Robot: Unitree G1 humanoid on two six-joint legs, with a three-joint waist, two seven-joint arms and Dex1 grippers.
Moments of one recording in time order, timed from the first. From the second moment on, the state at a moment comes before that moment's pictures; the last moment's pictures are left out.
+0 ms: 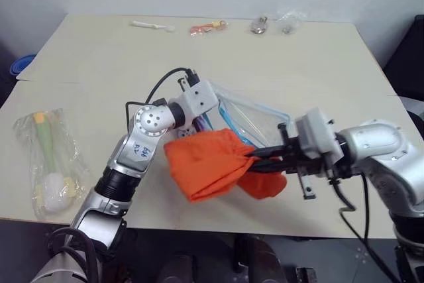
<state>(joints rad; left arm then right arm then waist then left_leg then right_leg) -0.69 0.44 -0.25 0.02 0.15 0.32 -0.57 -0.53 -0.85 -0.04 -0.53 0.80 0.63 1.15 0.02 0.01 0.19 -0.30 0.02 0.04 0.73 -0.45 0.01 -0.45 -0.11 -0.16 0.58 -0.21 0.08</state>
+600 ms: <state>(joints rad) -0.54 0.51 -0.08 -0.40 -0.19 0.78 -0.77 -0.65 -0.94 -0.20 -0.15 0.71 0.59 1.10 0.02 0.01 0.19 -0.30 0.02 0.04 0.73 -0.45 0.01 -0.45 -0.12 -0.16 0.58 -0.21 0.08</state>
